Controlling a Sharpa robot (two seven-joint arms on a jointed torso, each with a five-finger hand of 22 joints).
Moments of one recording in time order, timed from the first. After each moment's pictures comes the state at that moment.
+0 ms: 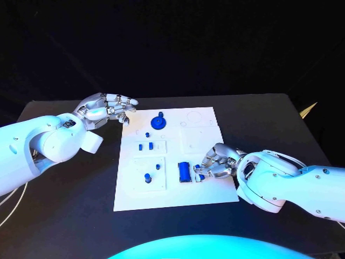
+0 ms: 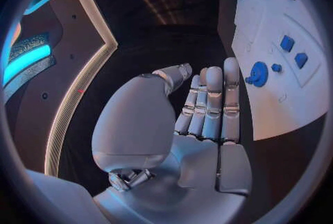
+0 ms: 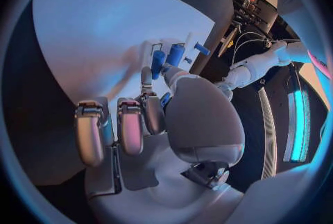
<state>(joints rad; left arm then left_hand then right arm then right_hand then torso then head) 1.20 -0.91 -0.01 1.45 -0.19 0.00 0.25 1.39 -0.17 0.57 0.08 0.14 0.81 0.21 0.29 0.30 0.90 0.13 0.57 0.27 1.04 0.05 1.15 0.56 0.17 0.95 0.15 0.88 0.68 1.11 -0.99 -0.18 1.91 -1.20 -0.44 -0.56 1.21 -0.13 0.35 0.28 0.10 1.06 0.06 0.33 0.60 1.47 -0.01 1.34 1.31 1.46 -0.08 1.55 1.31 0.01 1.47 0.03 1.57 1.31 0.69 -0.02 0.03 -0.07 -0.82</state>
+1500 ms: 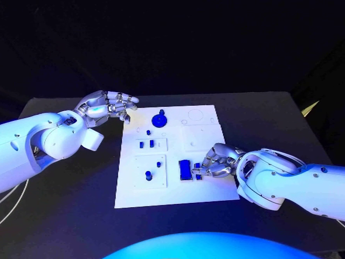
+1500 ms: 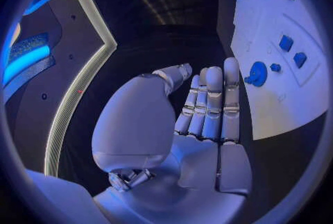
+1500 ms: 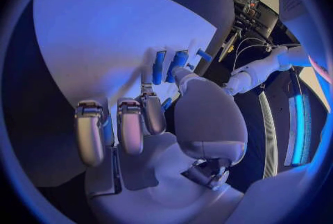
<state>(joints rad) 1.20 -0.91 -0.01 1.45 -0.19 0.00 0.24 1.39 -0.17 0.57 0.08 0.14 0.81 0.21 0.29 0.30 0.90 0.13 0.57 0.27 1.04 0.05 1.15 0.56 0.17 0.95 0.15 0.88 0.68 1.10 -0.98 -0.18 1.89 -1.22 -0.40 -0.56 1.04 -0.19 0.27 0.29 0.10 1.06 0.06 0.33 0.60 1.47 -0.01 1.34 1.31 1.46 -0.08 1.55 1.31 0.01 1.47 0.03 1.57 1.31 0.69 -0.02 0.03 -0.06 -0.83</state>
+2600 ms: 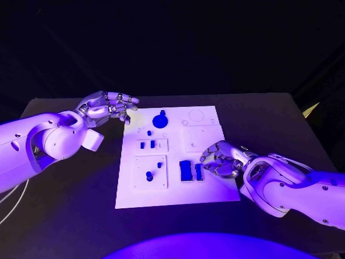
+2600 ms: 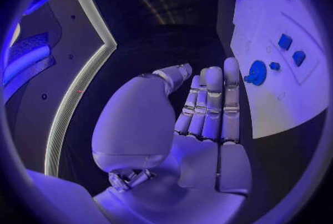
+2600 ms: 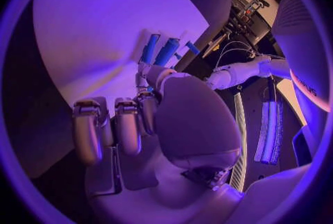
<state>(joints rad) 1.20 -0.92 -0.01 1.45 -0.20 0.00 0.24 1.39 -0.17 0.57 0.08 0.14 0.81 0.21 0.29 0.30 0.90 0.13 0.57 0.27 1.04 0.05 1.15 0.56 0.17 0.95 0.15 0.88 0.68 1.06 -1.03 -0.19 1.89 -1.34 -0.55 -0.32 1.36 -0.15 0.57 0.04 0.11 0.96 0.14 0.16 0.48 1.47 0.04 1.34 1.31 1.47 -0.04 1.55 1.31 0.01 1.47 0.06 1.55 1.31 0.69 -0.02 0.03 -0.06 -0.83</state>
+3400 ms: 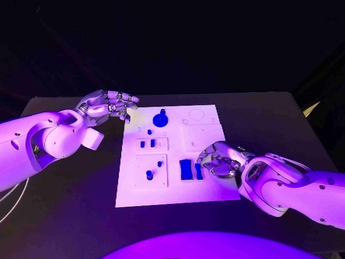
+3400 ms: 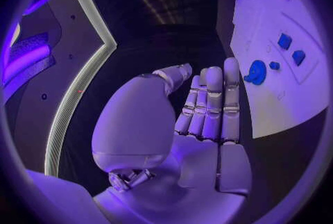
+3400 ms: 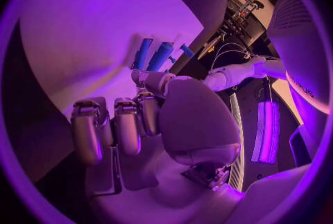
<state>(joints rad) 1.20 -0.92 -0.01 1.45 -0.20 0.00 0.24 1.39 -0.17 0.58 0.08 0.14 0.81 0.21 0.29 0.30 0.90 0.13 0.57 0.27 1.04 0.05 1.15 0.56 0.17 0.95 0.15 0.88 0.68 1.05 -1.01 -0.19 1.88 -1.34 -0.53 -0.28 1.27 -0.10 0.77 -0.10 0.11 0.99 0.14 0.14 0.46 1.47 0.05 1.35 1.31 1.47 -0.03 1.55 1.31 0.01 1.47 0.07 1.55 1.31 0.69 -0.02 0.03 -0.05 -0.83</state>
